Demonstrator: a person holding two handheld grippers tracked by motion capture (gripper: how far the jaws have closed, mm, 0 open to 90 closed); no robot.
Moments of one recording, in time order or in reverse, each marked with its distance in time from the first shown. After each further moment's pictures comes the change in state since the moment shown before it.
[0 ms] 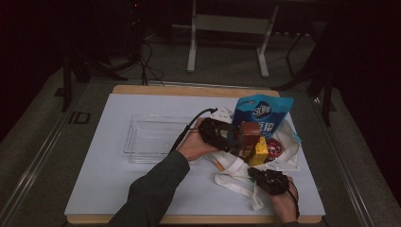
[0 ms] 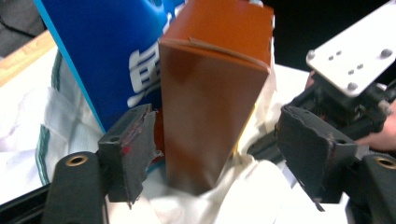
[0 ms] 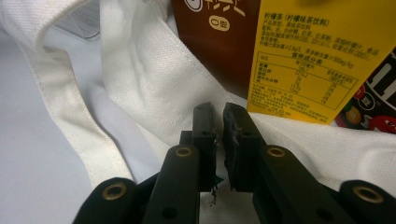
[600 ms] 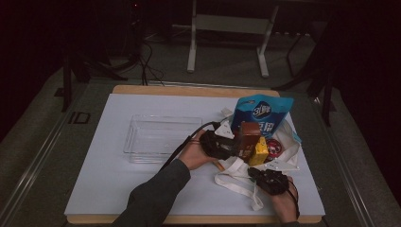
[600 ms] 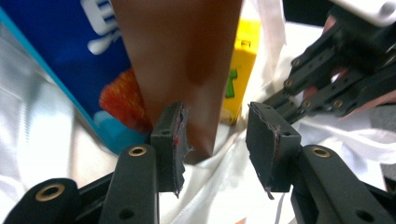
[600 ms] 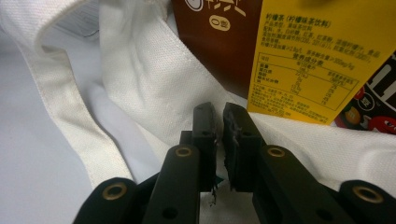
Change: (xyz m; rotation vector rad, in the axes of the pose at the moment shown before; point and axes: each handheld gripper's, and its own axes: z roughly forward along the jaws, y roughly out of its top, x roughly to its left) left arm -0.016 -0.025 0.014 0.115 0.056 0.071; right arm 0.001 0.001 0.000 0.009 -0.006 -0.004
